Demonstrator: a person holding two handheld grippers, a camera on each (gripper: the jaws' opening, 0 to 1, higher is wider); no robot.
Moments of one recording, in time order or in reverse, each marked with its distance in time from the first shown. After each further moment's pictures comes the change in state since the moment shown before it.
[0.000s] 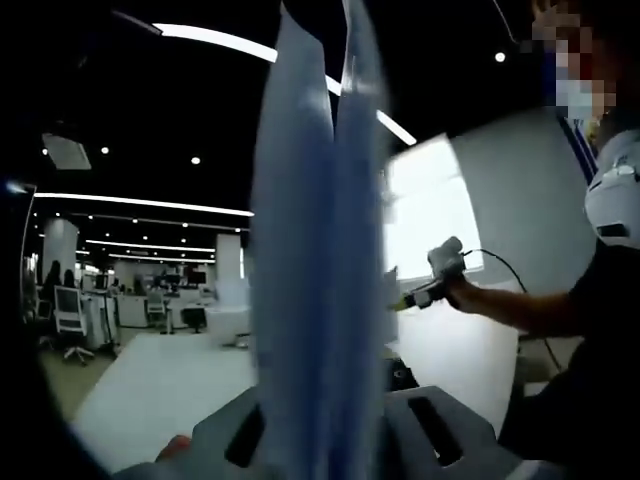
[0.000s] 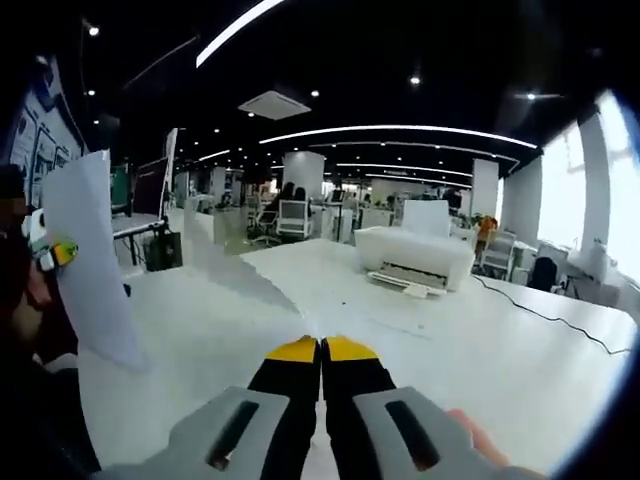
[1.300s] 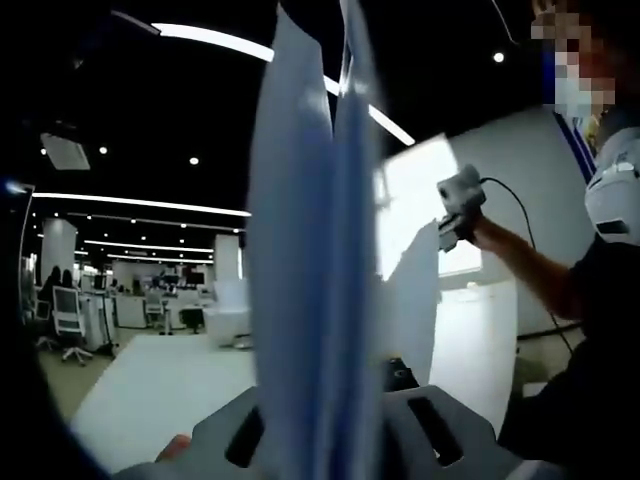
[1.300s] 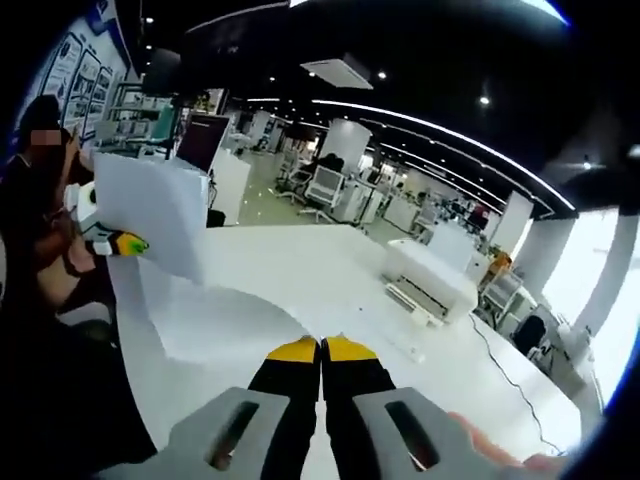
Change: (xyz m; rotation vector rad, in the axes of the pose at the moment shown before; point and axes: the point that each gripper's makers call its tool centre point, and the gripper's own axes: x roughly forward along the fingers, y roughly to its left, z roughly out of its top) left arm 0.003 -0.002 0.001 0.000 -0.001 -0.008; right arm -0.058 0.073 0.082 -0.321 0.183 0.068
